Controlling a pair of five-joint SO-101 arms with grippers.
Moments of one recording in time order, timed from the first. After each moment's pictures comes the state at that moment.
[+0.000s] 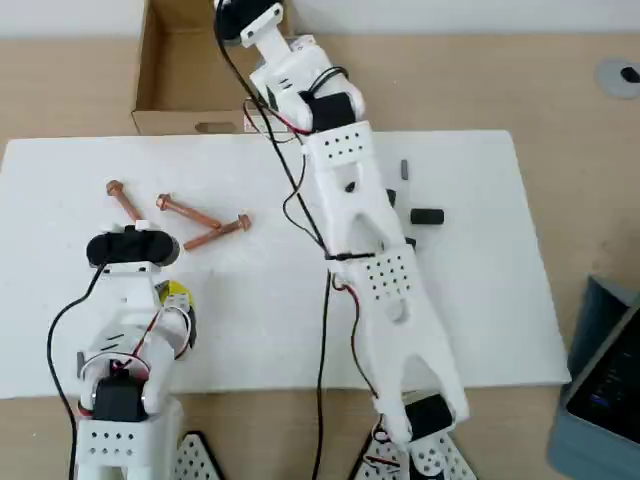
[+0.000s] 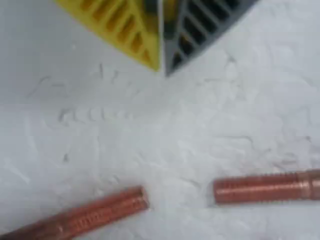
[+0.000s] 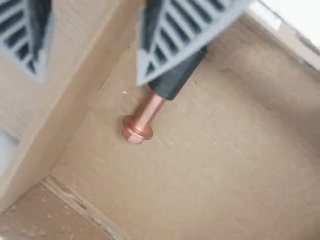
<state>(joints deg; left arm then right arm) -1.4 -103.9 95.3 58.5 -4.9 -23.7 67.4 -89.5 59.7 12.2</state>
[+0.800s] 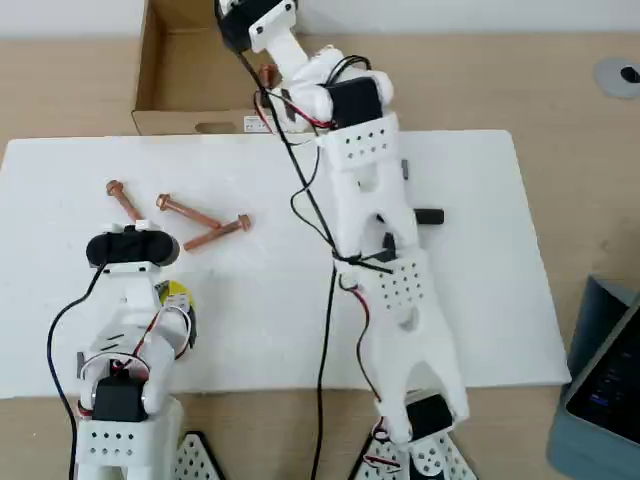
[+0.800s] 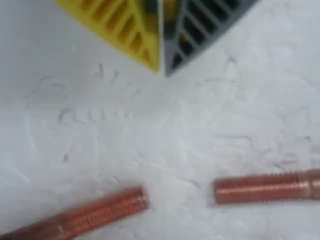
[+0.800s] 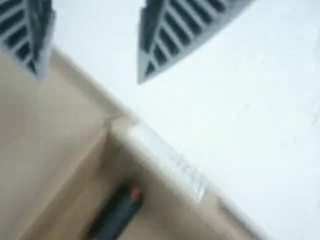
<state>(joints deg) -1.4 -103.9 95.3 58.5 -4.9 -23.6 54.5 -92.9 94.5 12.2</state>
